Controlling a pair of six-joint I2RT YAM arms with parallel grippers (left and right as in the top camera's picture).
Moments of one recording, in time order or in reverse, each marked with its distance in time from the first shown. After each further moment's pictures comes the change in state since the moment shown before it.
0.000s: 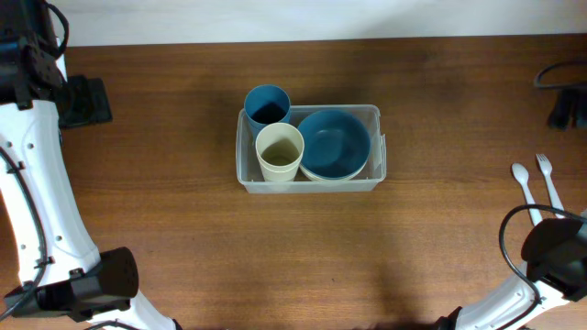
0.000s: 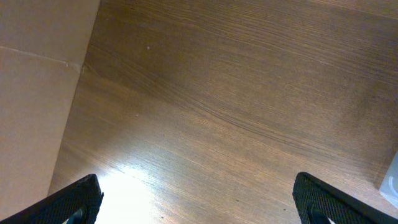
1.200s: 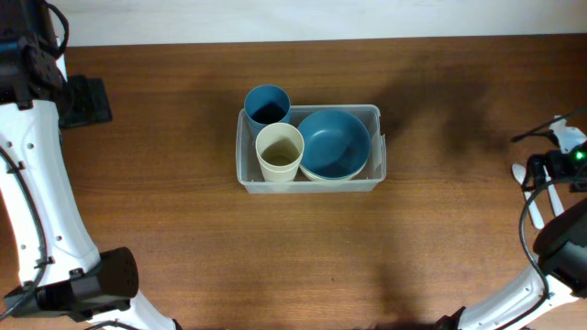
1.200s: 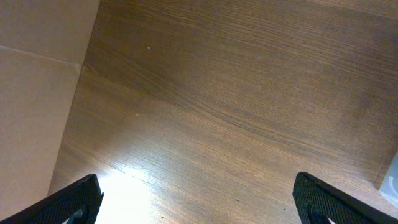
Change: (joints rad) left arm 0.000 0.000 0.000 0.000 0.000 0.000; right arm -0.104 0.073 -0.459 0.176 0.040 -0.356
